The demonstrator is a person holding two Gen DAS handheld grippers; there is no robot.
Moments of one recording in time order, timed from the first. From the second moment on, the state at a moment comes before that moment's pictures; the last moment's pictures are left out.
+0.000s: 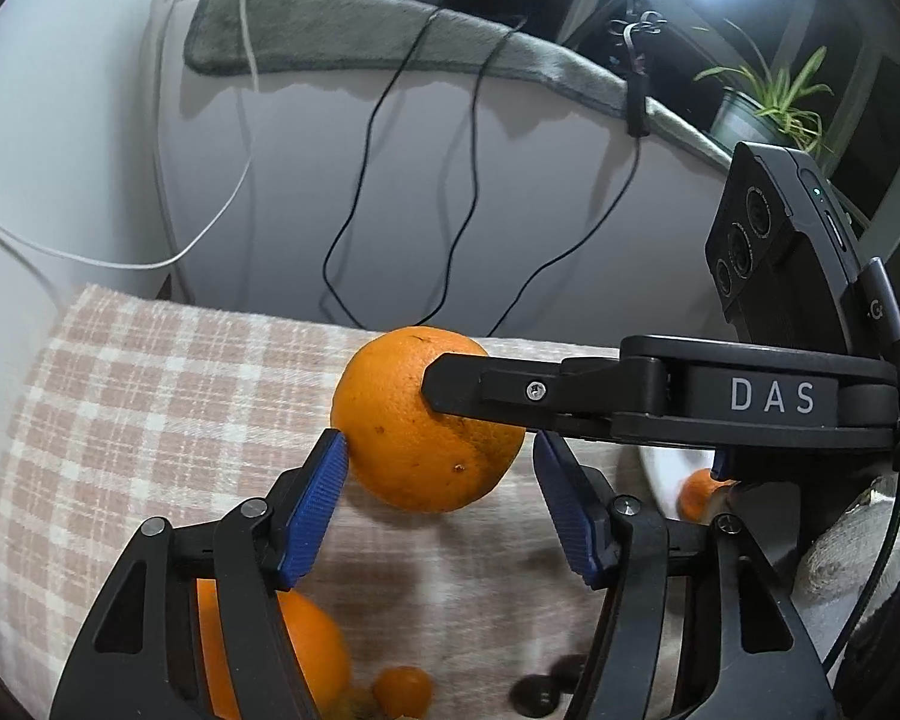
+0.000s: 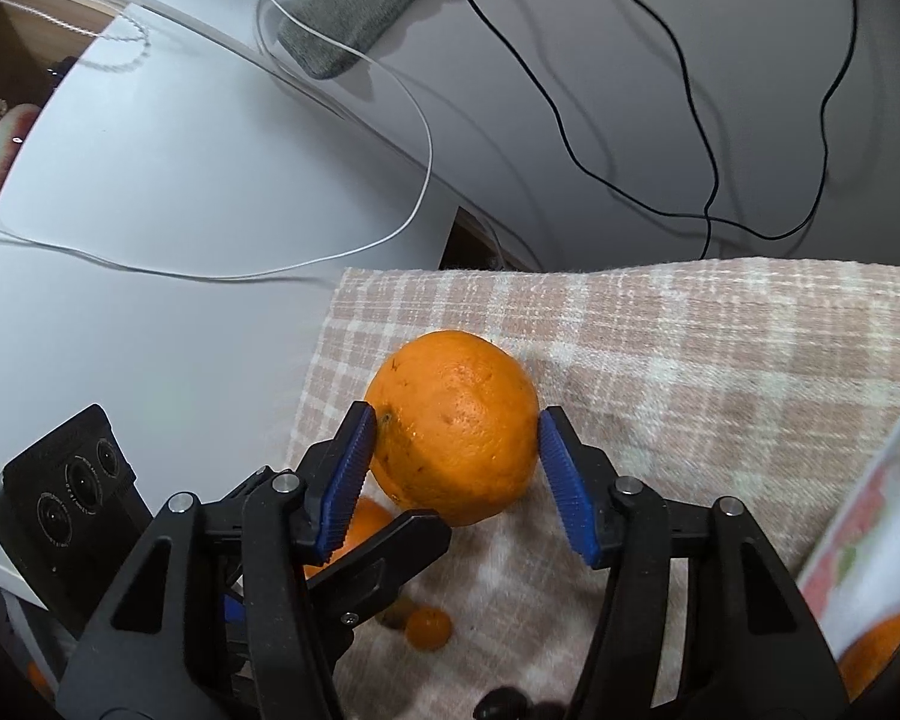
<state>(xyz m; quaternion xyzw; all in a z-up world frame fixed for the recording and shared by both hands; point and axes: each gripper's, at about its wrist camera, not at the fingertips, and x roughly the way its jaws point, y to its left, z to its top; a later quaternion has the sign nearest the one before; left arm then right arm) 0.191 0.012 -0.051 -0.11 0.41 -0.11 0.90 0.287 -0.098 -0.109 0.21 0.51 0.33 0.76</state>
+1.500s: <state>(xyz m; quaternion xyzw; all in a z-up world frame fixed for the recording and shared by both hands) 0.191 -0.133 -0.045 -0.06 0.42 -0.22 0.88 0.244 -0.262 -0.089 0.23 0.48 0.23 0.81</state>
